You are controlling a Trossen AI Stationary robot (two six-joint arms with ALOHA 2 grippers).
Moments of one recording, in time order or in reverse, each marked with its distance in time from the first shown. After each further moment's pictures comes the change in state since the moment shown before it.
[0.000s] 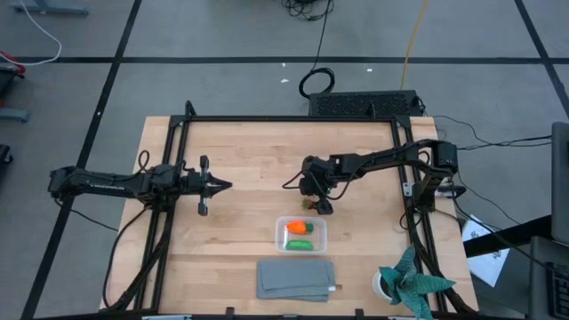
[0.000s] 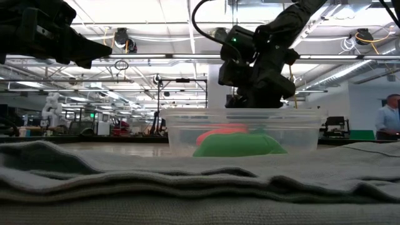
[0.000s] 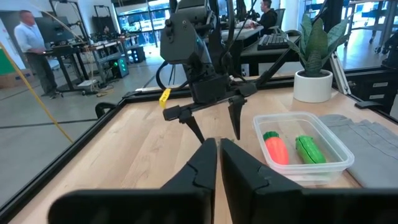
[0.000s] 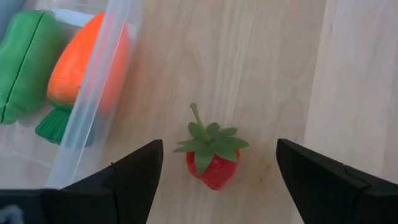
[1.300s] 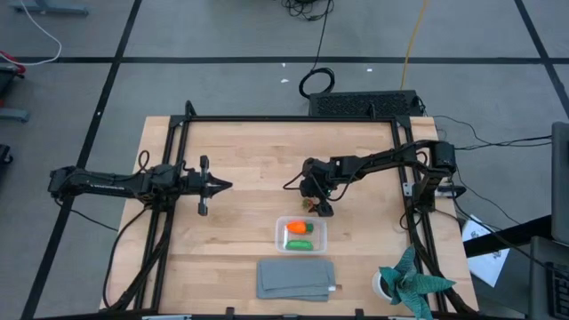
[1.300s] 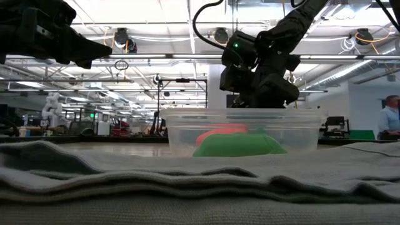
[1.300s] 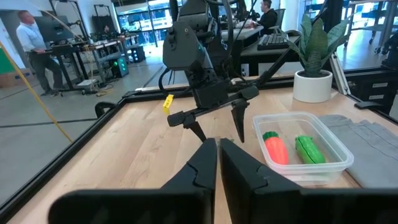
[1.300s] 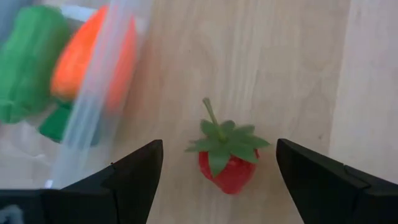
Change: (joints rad) left arm 0.000 0.000 0.000 0.000 0.000 -0.004; right arm 0.003 0.016 -0.039 0.067 -0.048 0.026
